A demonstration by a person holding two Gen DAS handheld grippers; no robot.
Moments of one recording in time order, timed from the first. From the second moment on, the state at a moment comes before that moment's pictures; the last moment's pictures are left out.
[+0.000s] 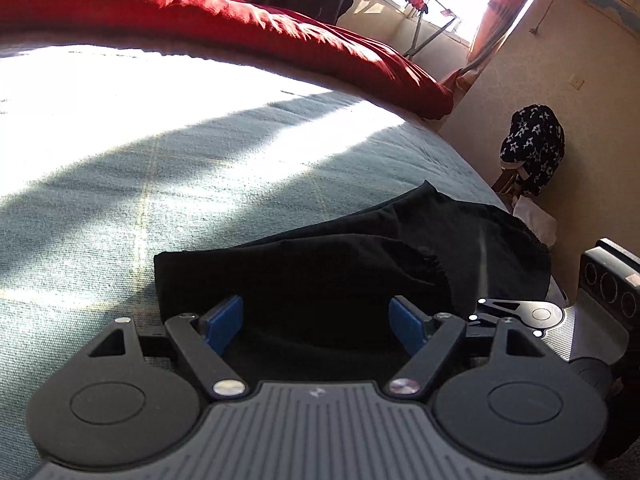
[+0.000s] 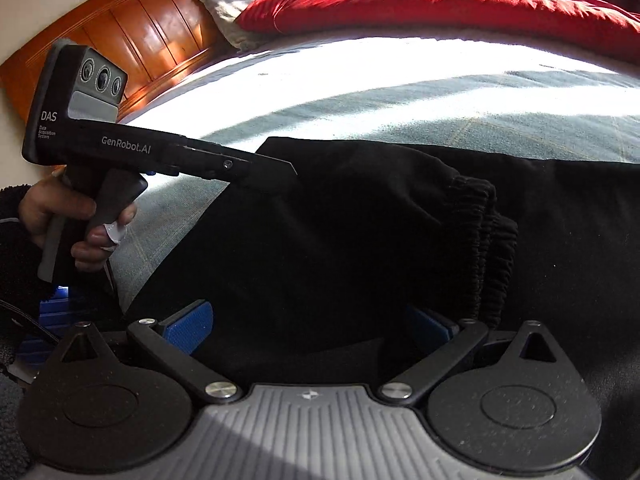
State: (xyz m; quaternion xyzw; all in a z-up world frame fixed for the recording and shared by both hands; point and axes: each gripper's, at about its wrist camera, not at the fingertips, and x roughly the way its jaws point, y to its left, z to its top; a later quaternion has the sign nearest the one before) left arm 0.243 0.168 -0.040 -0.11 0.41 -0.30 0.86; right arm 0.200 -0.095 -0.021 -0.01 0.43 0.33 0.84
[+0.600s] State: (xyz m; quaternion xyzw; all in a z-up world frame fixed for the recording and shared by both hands) left arm 0.267 0.164 -0.052 -0.07 0.41 -0.32 0.85; right arm 0.178 -0.069 -0.001 -0.08 0.46 0.27 0.84
